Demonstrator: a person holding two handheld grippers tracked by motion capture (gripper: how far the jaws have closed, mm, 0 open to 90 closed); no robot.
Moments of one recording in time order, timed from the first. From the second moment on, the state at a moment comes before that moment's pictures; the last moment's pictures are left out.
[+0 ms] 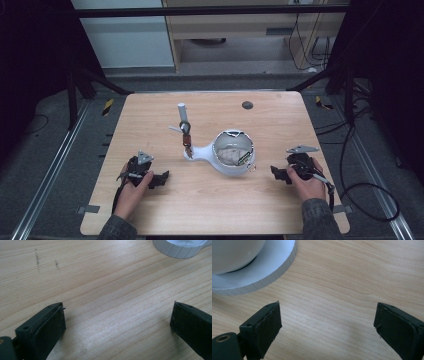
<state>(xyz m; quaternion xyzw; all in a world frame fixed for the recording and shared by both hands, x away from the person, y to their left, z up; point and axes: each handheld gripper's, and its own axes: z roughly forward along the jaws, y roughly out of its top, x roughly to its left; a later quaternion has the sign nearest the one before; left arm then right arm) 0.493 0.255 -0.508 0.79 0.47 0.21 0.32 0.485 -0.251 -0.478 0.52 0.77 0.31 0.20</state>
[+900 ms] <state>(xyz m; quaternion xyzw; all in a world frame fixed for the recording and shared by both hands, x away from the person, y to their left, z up) 0.493 0.255 -0.508 0.79 0.47 0.21 0.32 0.498 -0.240 -0.512 0.54 0.74 0.32 0.23</state>
